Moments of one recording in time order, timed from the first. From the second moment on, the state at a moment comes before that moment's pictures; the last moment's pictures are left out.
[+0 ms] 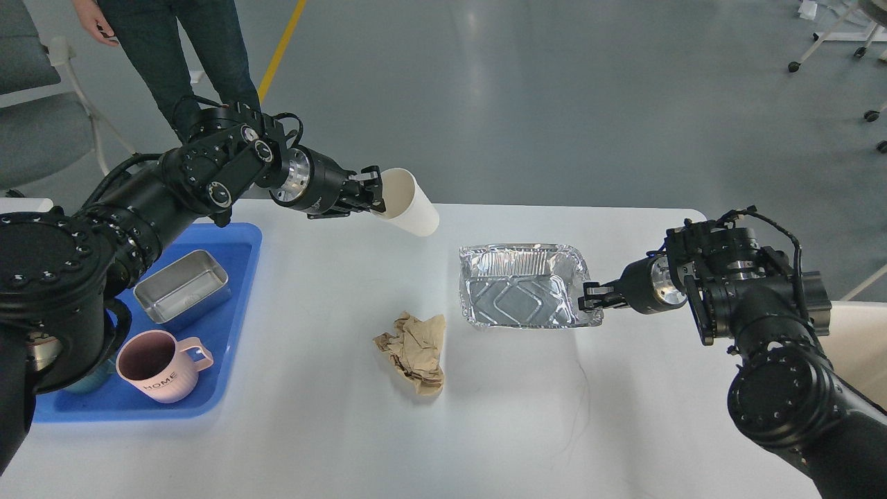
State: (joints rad) left arm -1.37 0.00 0.17 -0.21 0.61 -0.80 -0.06; right arm 0.93 0.04 -0.73 -0.19 -0.77 0.74 0.76
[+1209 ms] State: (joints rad) left arm -1.48 -0.19 0.16 -0.21 0.57 -0.79 0.04; right arm 1.00 0.20 -0.73 -0.32 -0.74 0.89 0.70
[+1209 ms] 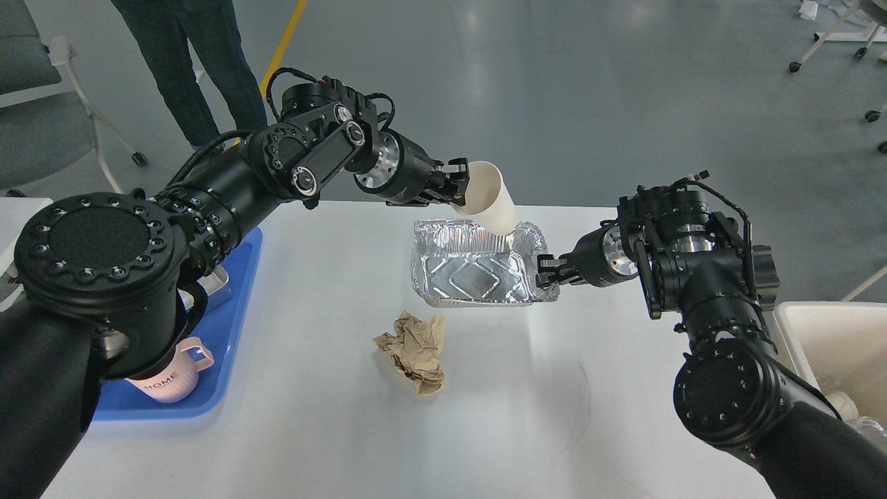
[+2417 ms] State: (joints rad) left arm -1.38 -0.25 0.17 -0.21 0.58 -0.68 0.08; right arm 1.00 0.20 -0.74 -0.32 -0.74 0.89 0.70
